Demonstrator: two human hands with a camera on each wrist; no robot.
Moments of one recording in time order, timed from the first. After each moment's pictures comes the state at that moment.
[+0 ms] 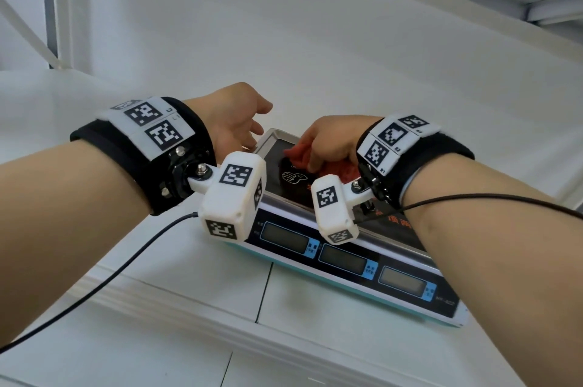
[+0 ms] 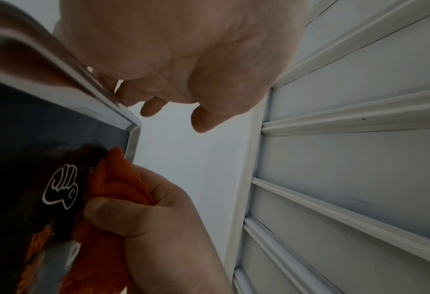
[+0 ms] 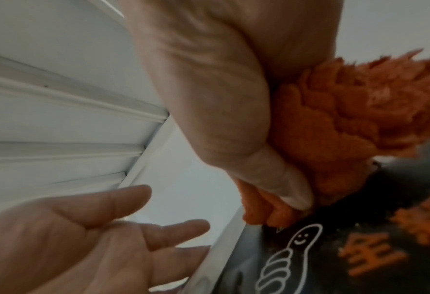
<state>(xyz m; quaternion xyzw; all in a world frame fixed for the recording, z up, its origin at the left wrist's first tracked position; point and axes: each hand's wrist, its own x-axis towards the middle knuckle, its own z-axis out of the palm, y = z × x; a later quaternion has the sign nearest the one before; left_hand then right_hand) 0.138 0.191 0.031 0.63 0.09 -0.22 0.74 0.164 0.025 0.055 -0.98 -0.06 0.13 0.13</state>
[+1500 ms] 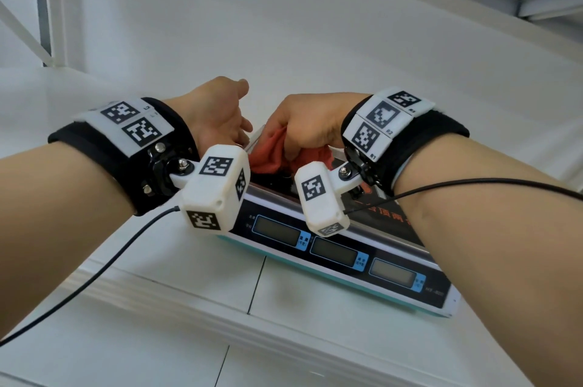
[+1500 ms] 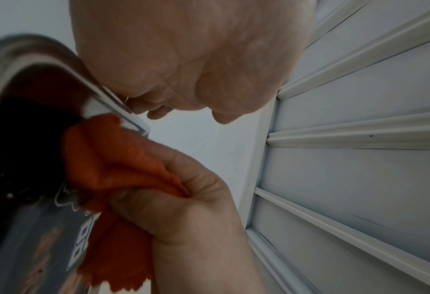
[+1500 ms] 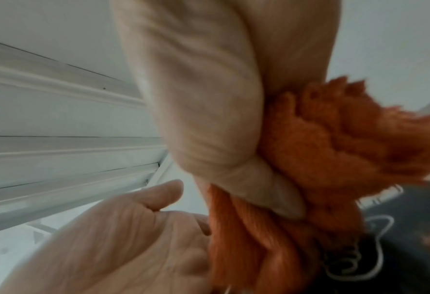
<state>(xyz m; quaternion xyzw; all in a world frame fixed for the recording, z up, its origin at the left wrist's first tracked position) 0.156 0.205 0.020 0.58 0.06 -0.26 0.77 0.138 0.048 0.073 -0.96 -0.22 0.17 0.10</state>
